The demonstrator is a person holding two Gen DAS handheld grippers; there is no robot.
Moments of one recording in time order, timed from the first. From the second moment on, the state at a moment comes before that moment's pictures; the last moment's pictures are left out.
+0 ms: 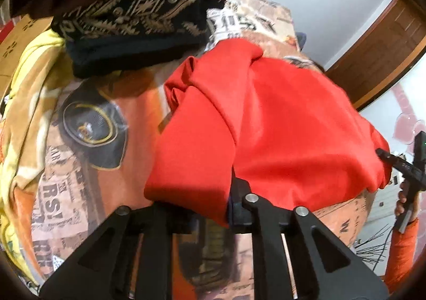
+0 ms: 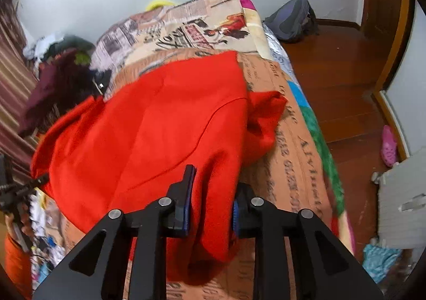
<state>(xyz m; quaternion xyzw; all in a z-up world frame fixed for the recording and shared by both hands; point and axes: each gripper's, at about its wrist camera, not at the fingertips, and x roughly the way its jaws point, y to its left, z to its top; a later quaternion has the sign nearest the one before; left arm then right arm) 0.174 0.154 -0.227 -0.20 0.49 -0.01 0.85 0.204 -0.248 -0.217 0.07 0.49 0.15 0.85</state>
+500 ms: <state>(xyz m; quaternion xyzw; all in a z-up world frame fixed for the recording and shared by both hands) 0.208 0.145 -0.188 -0.10 0.49 0.01 0.87 0.200 -0.211 -0.172 -0.04 0.42 0.10 0.90</state>
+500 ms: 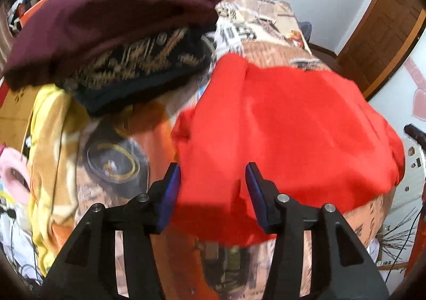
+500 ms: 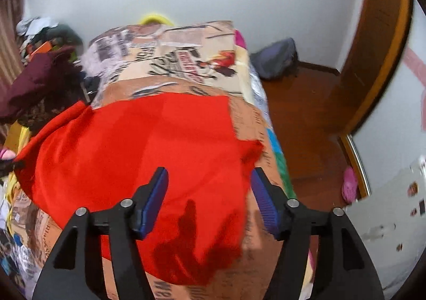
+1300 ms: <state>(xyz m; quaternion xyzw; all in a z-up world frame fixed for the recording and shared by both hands) 0.264 0.233 -0.232 -0.15 0.50 0.17 0.84 0.213 -0.182 -0.224 -0.03 0.49 0.15 0.86</state>
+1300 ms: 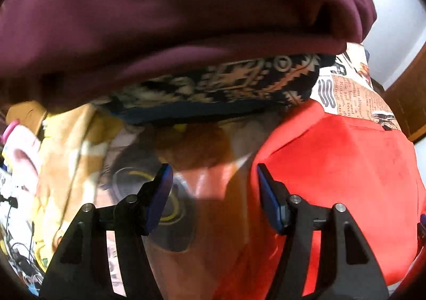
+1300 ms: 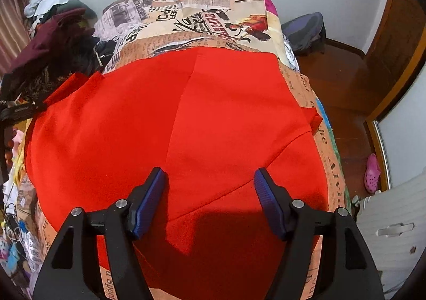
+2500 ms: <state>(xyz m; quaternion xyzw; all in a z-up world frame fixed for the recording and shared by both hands) 0.125 0.176 -0.284 -0.47 0.44 -0.04 0.77 0.195 -0.132 -0.199 -0.06 0.46 0.18 0.87</state>
